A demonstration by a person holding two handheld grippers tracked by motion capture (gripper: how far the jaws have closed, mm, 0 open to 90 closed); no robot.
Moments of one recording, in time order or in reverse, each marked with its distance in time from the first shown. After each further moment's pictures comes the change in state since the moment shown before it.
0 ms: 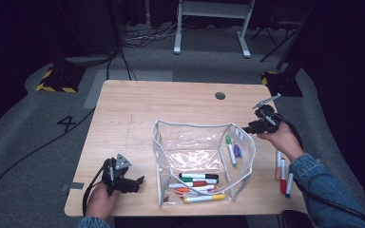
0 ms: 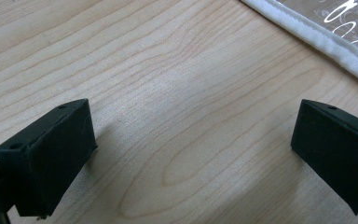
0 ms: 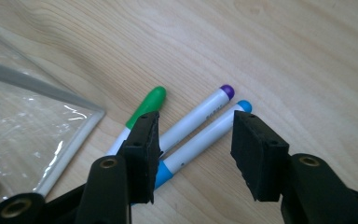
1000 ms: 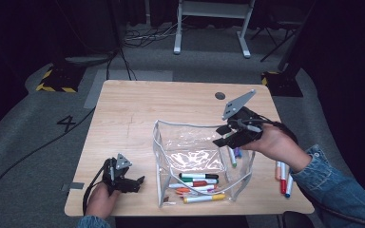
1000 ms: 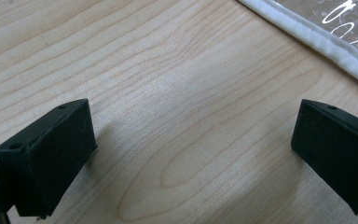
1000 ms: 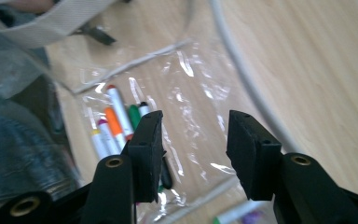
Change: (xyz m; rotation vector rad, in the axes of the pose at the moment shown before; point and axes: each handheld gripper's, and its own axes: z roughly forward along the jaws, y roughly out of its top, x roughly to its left) left arm 0.000 0.001 0.001 -0.002 0.002 0.006; right arm 0.175 0.058 -0.103 -0.048 0.172 -0.495
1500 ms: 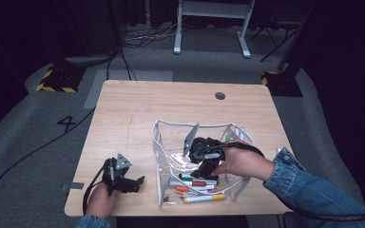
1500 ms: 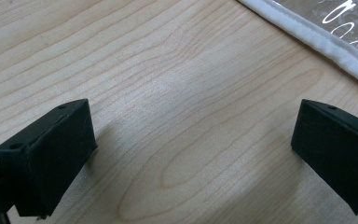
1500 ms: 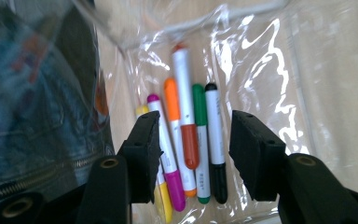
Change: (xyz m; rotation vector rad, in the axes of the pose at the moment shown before) left arm 0.000 0.000 0.000 -0.001 0.002 0.002; right arm 0.063 0.029 0.087 0.267 0.157 -0.192
